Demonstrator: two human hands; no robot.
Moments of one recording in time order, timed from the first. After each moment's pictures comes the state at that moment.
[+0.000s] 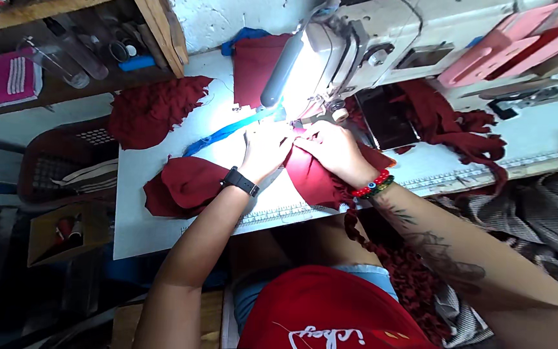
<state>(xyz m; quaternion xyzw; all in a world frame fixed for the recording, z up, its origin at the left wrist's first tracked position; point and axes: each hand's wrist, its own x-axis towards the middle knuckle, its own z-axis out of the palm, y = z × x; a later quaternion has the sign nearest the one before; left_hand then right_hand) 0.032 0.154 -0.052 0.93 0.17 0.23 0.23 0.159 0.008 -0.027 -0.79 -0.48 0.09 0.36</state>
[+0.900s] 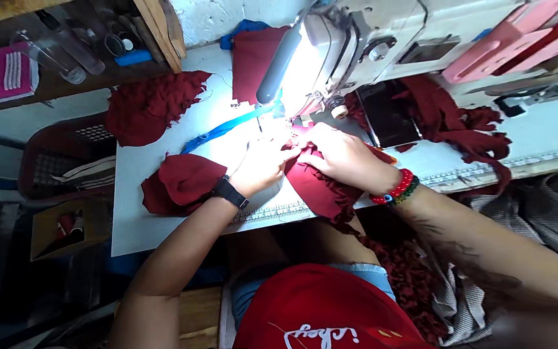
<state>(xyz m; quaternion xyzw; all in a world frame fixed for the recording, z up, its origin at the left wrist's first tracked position) -0.001 0.136 -0.034 0.98 0.04 0.14 0.14 0.170 -0.011 -0.021 -0.71 -0.67 0.01 0.21</state>
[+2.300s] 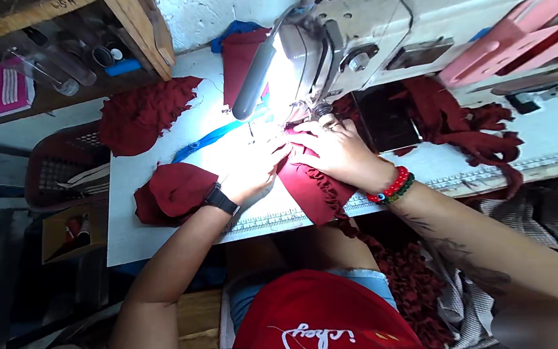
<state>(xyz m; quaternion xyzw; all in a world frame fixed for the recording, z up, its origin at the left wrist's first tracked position) 0.010 0.145 -0.046 0.98 0.02 0.15 0.12 0.197 -0.001 -0.034 -0.72 -0.67 0.00 0.17</state>
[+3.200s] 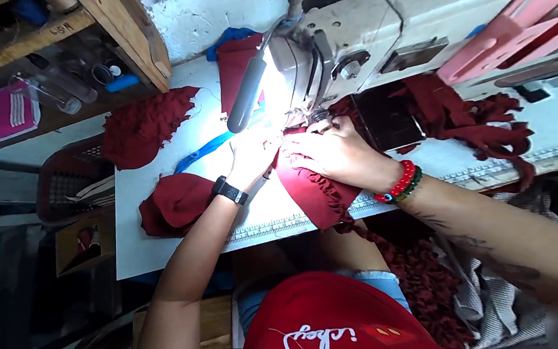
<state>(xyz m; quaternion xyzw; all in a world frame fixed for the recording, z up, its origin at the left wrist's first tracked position) 0.044 0.163 -0.040 0.92 0.26 0.18 0.22 0.197 0.000 -0.026 -0.69 -0.71 -0.02 0.14</state>
